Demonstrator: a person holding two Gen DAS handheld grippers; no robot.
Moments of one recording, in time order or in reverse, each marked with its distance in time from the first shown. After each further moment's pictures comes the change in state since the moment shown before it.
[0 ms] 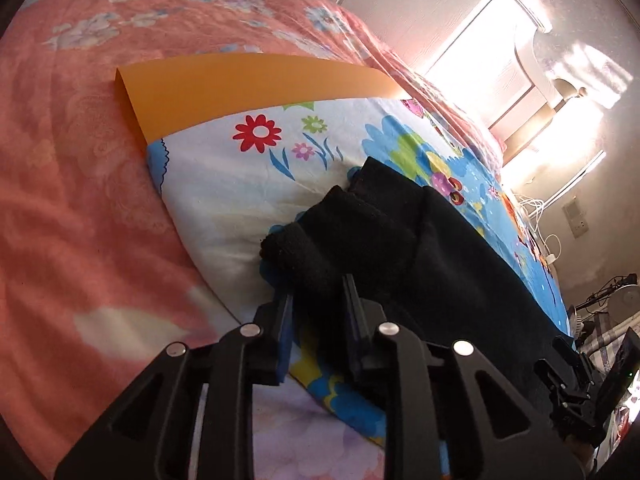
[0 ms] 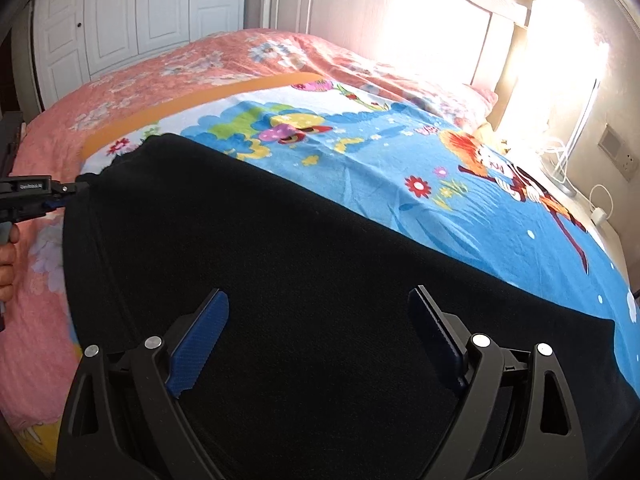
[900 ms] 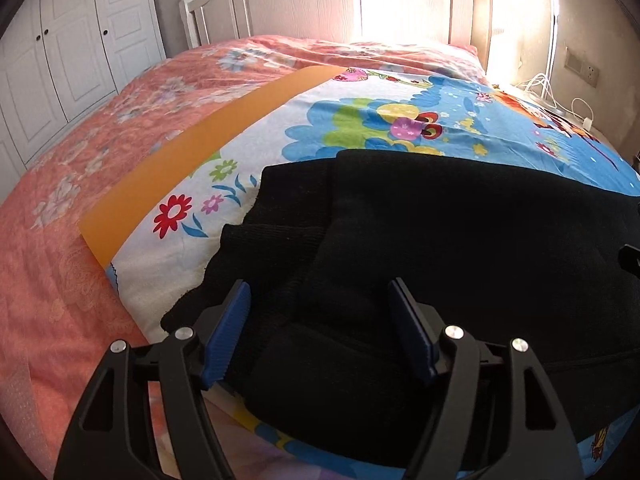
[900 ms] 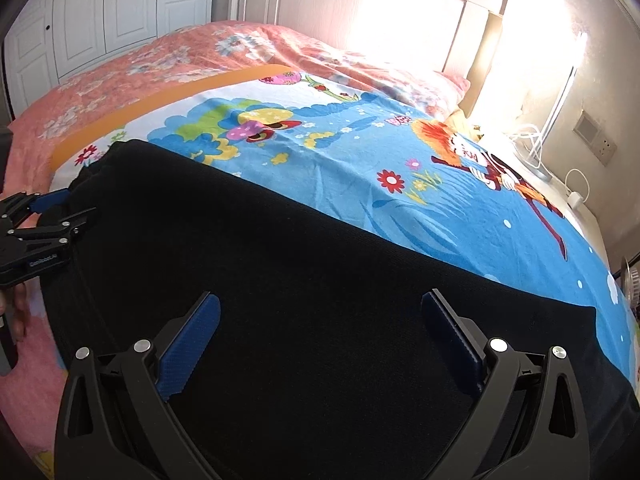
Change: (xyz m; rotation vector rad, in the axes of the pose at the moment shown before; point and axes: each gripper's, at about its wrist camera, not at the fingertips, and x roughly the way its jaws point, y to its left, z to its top) left arm 0.047 -0.091 -0.025 0.550 -0.050 0.254; right arm 0.002 0.001 0.009 0.068 0.060 -0.105
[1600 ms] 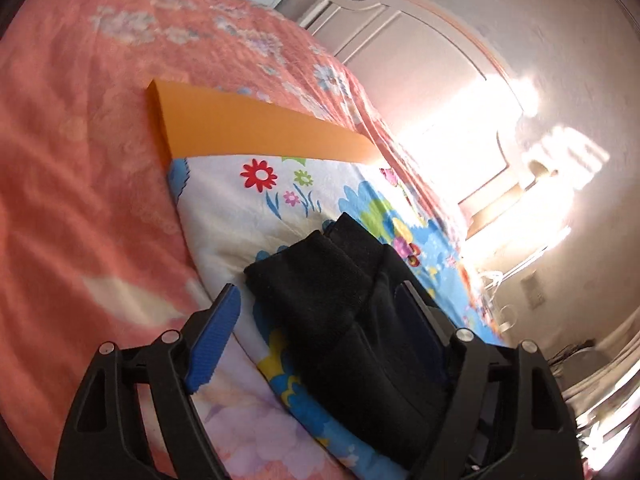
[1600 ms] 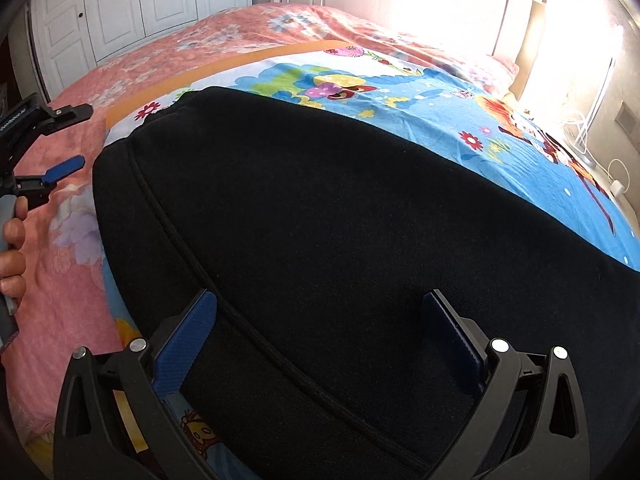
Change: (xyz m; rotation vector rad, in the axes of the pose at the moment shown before) left arm -0.051 0.124 -0.060 -0.830 -0.143 -0.413; right arm 0.005 0.047 -0.039 -0.032 0.069 0.149
